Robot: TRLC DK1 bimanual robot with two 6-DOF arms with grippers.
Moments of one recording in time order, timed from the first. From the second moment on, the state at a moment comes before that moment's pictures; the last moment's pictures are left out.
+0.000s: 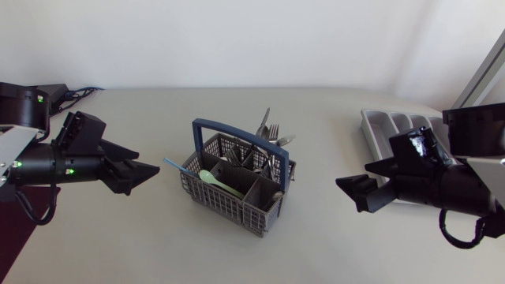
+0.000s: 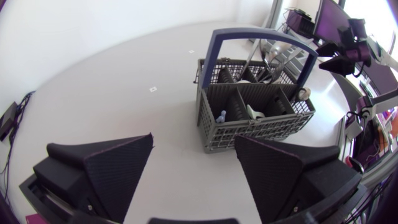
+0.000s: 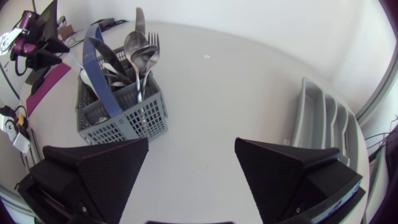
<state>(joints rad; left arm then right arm) 0.01 1.17 0.71 -0.38 0.53 0.44 0.23 0.95 0.58 -0.37 -0.20 -0.16</state>
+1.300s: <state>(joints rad) -0.06 1.66 0.79 -0.14 0.71 0.58 0.47 1.41 0.74 -0.21 -0.35 -0.19</state>
